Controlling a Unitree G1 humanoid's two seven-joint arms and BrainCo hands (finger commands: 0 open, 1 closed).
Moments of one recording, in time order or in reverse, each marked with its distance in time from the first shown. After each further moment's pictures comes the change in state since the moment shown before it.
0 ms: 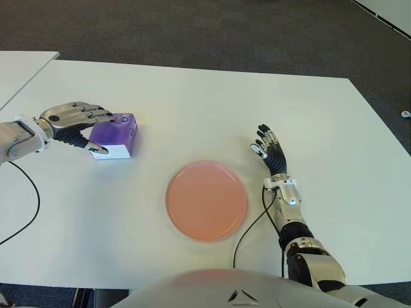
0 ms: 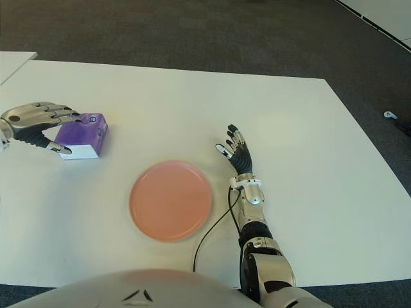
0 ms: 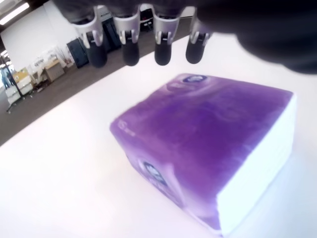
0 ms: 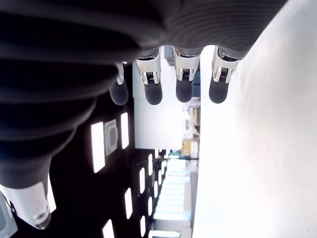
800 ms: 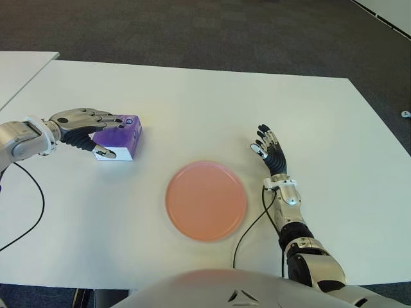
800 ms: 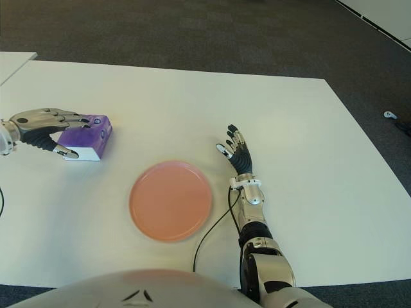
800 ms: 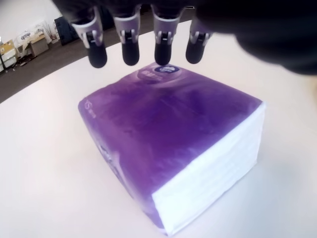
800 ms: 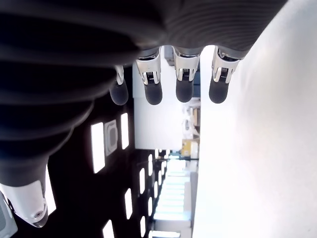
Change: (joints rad) left arm 0.068 -0.005 0.055 -0.135 -0.155 0.015 -0.187; right arm 0.000 0.000 0.003 0.000 0.000 0.001 0.003
